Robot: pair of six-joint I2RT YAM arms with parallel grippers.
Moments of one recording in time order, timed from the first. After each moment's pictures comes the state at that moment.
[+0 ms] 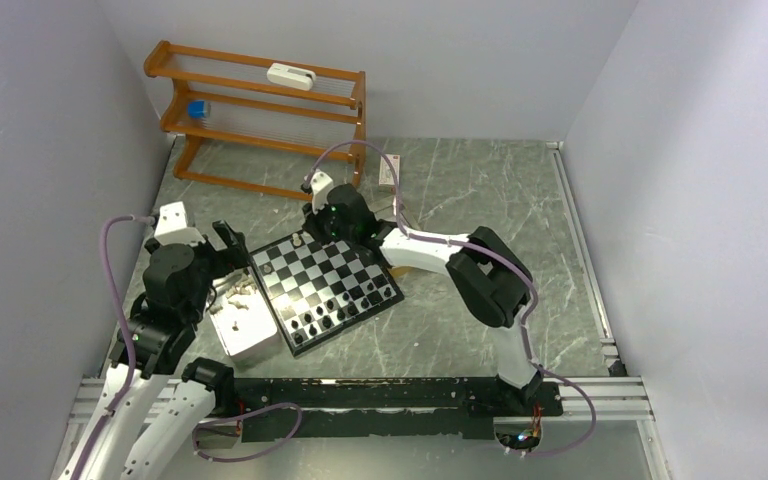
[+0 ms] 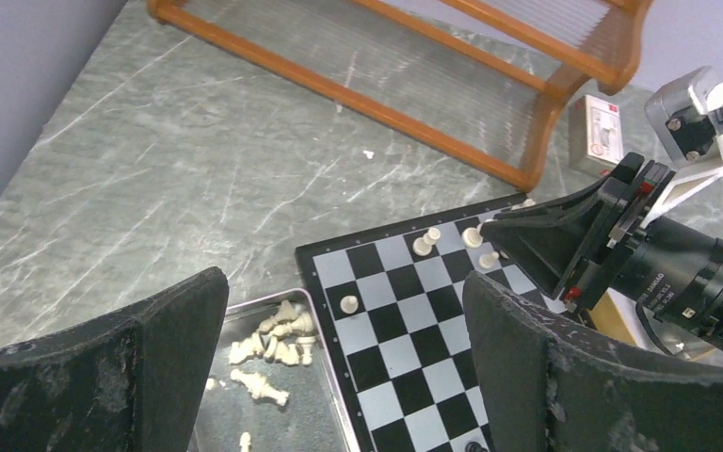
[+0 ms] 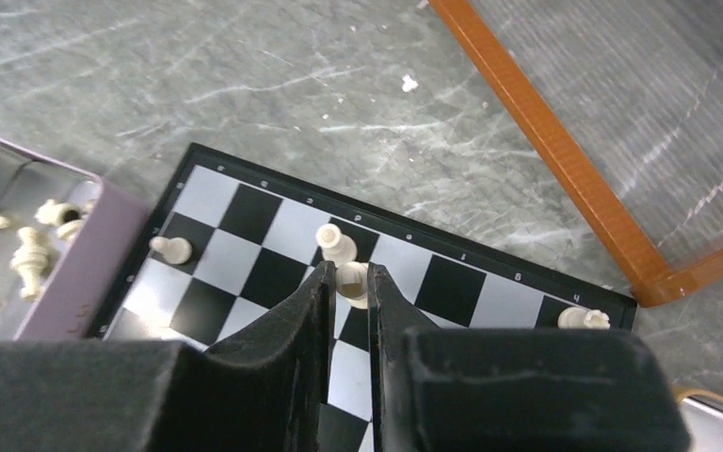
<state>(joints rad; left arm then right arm) -0.32 0.50 0.73 -0.50 -0.40 -0.37 0.86 2.03 1.37 0.28 -0.07 0.06</state>
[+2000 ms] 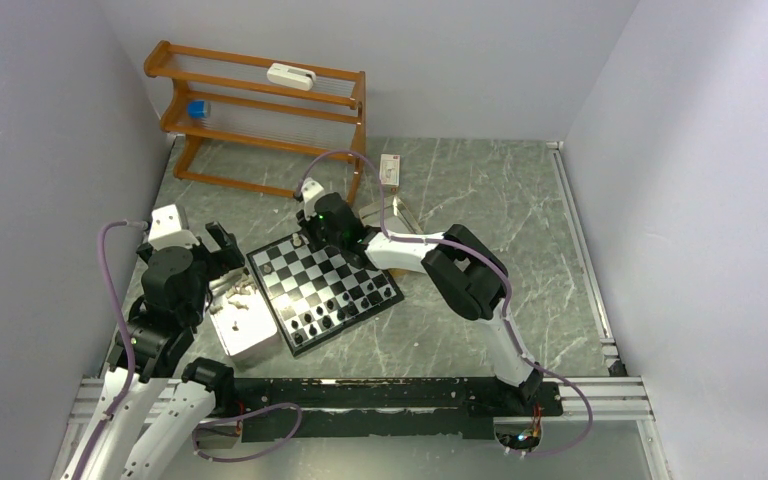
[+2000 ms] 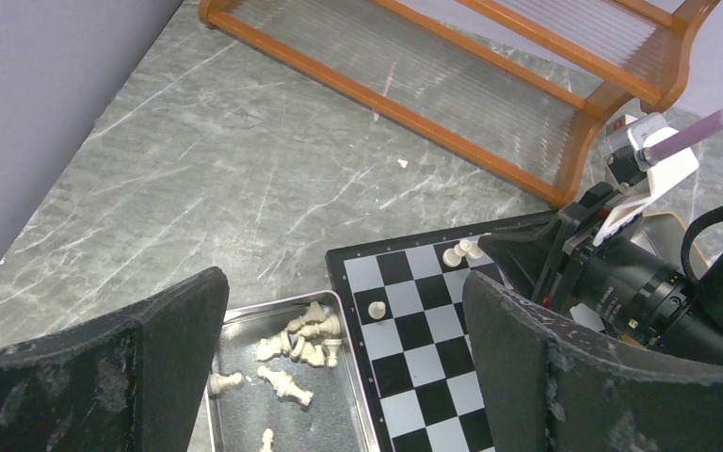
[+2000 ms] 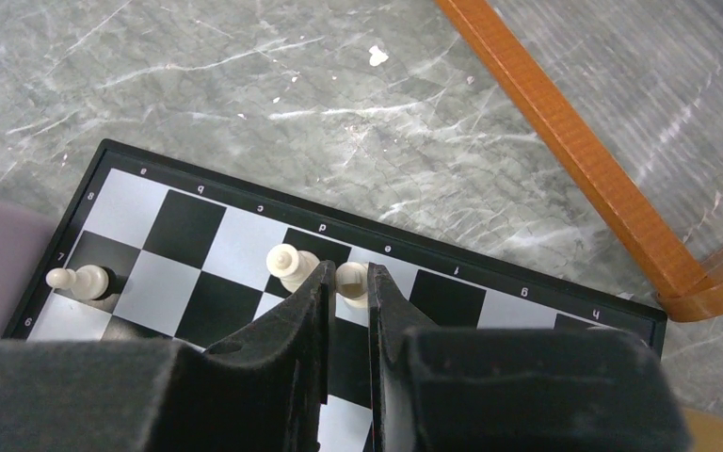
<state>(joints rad) -0.32 0.48 0.73 -0.53 -0.49 -0.37 0.89 2.19 1.45 0.31 0.04 0.04</state>
